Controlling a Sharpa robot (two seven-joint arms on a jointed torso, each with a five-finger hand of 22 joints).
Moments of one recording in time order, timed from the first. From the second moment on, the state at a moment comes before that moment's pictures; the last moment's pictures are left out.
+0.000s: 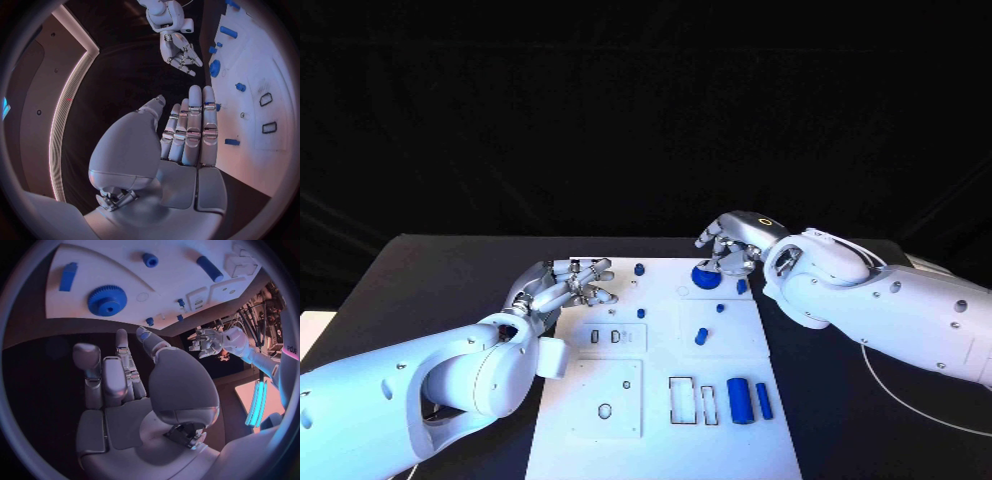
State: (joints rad) left arm 1.17 -0.92 -0.01 1.73 0.00 -0.50 0.42; left_hand 1.36 -0.05 0.20 0.15 0.17 1.01 0.20 0.08 0.07 1.15 0.13 0.08 0.07 1.24 0.06 0.39 0.36 0.16 1.15 0.17 0.26 0.14; right arm 1.32 -0.78 0.01 1.43 -1.53 -0.35 -0.18; right_hand 1.19 -0.14 0.31 -0.06 0.19 0.99 0.14 0.07 0.07 1.36 0.04 0.32 0.25 1.47 -0.04 1.28 1.09 0.14 1.27 0.07 1.19 0.83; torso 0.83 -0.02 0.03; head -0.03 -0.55
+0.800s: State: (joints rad) left arm 1.17 -0.92 -0.01 1.73 0.00 -0.49 0.42; left_hand 1.36 -0.05 0.20 0.15 0.17 1.01 0.20 0.08 0.07 1.15 0.13 0.08 0.07 1.24 0.06 0.39 0.36 0.16 1.15 0.17 0.26 0.14; right arm 1.32 -0.74 0.01 1.33 -1.45 -0.19 -0.21; right_hand 1.24 -0.10 0.18 0.02 0.22 0.97 0.13 0.07 0.08 1.24 0.05 0.74 0.77 1.47 -0.04 1.41 1.27 0.14 1.28 0.07 1.25 0.91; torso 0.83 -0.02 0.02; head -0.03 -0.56
